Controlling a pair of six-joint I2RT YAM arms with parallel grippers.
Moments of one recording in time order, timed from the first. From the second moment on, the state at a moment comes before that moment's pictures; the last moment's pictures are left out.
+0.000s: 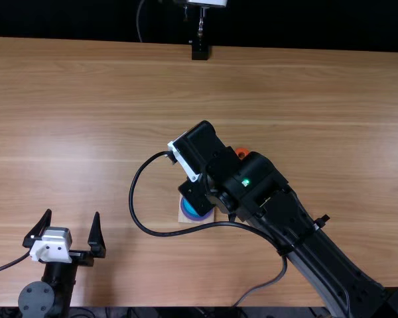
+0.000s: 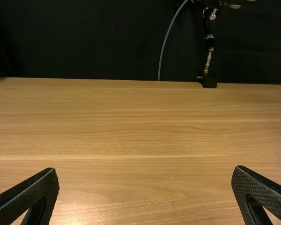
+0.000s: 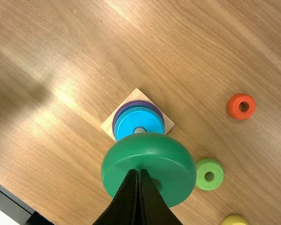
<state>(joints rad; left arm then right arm) -0.03 0.01 0.02 -0.07 0.04 -0.08 0.73 1.73 1.81 -1.24 0.06 -0.04</state>
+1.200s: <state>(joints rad) -0.03 0.01 0.02 -0.07 0.04 -0.08 0.70 1.73 1.81 -1.14 0.06 -0.05</state>
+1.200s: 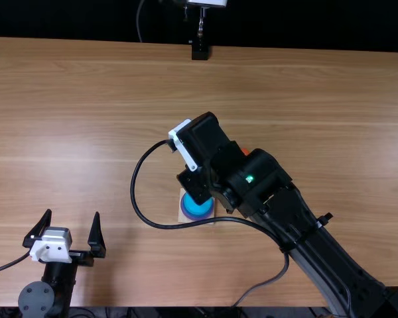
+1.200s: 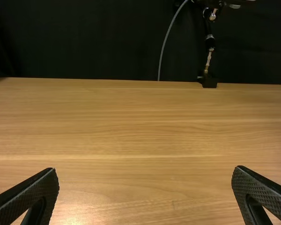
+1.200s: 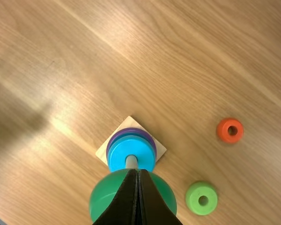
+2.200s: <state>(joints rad) -0.03 0.01 0.02 -0.07 0.04 -0.08 0.70 1.73 1.78 -1.17 0.06 -0.05</state>
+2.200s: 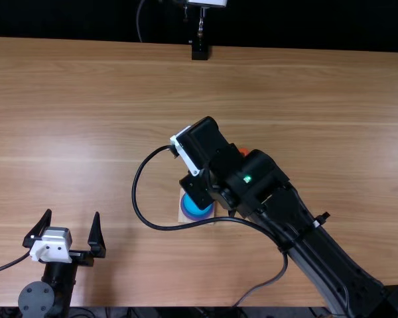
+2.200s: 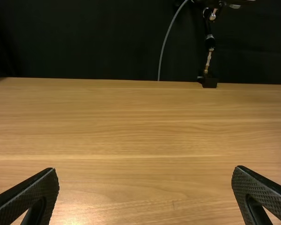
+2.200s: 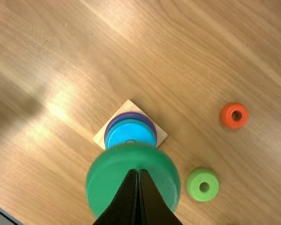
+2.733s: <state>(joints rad) -0.03 0.01 0.02 -0.07 0.04 -0.08 0.70 1.73 1.78 -1.16 0.07 -0.05</state>
